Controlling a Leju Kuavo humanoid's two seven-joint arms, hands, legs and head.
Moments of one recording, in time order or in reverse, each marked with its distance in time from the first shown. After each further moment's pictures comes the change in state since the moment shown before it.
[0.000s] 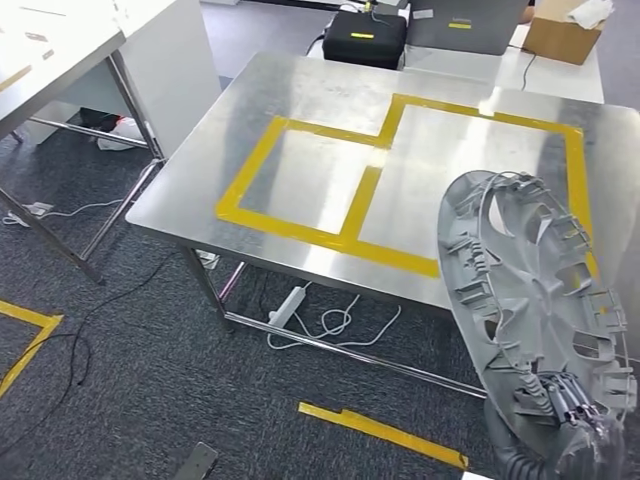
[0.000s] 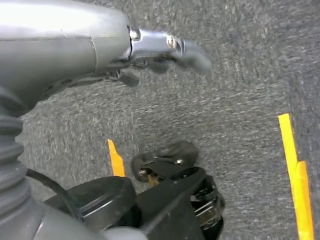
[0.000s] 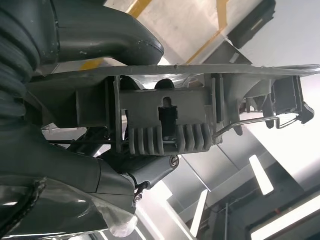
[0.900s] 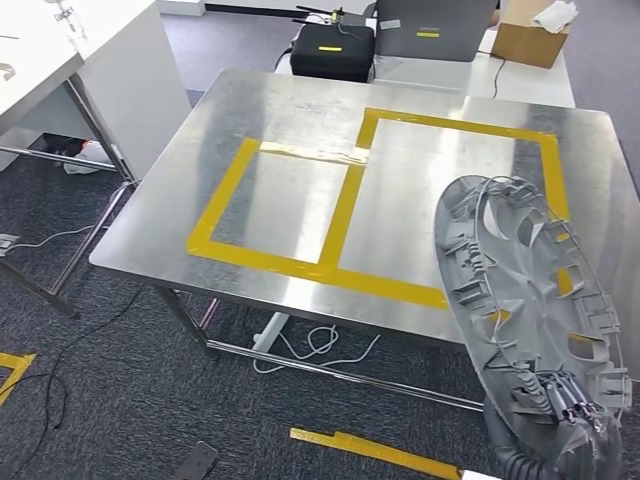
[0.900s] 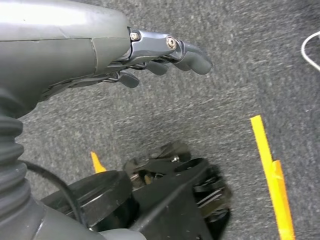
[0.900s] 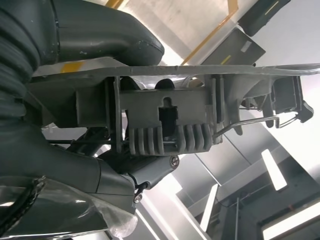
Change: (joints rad) left arm -0.012 -0.002 0.037 0.000 -0.034 -0.012 -0.003; right arm 0.004 0.001 -0.014 -0.002 -0.019 0.020 -0.018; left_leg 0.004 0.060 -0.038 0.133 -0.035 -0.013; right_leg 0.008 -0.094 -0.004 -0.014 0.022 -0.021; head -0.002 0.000
